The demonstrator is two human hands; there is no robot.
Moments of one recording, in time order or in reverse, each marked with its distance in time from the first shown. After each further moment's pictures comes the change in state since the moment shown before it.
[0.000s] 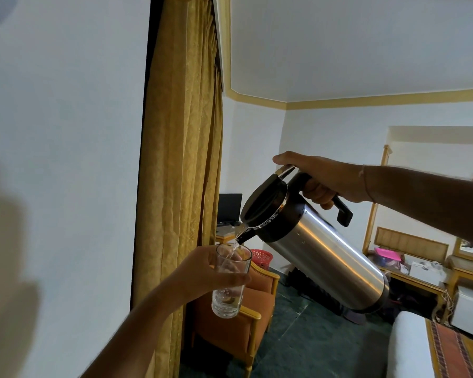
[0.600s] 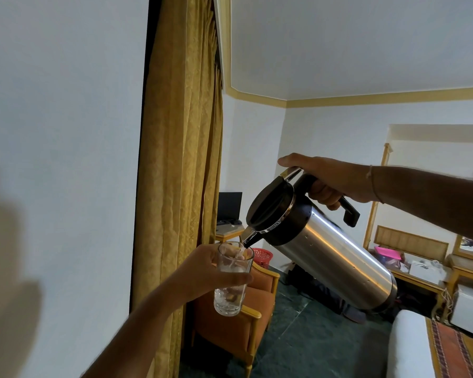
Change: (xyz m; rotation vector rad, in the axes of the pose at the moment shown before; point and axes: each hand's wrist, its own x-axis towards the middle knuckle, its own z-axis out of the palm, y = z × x) left_hand 0.008 -0.005 0.003 0.012 -0.045 0.035; right_hand 0.007 0.012 -0.005 -0.039 0.003 0.008
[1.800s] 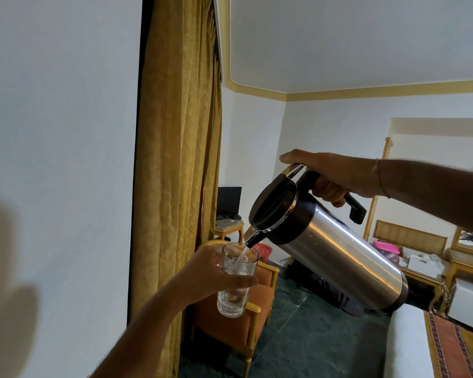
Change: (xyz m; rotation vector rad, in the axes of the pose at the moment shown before) left_hand 0.004 -0.016 0.008 -0.029 0.011 0.072; right_hand 0.014 0.007 -0.002 -0.036 -0.053 0.037
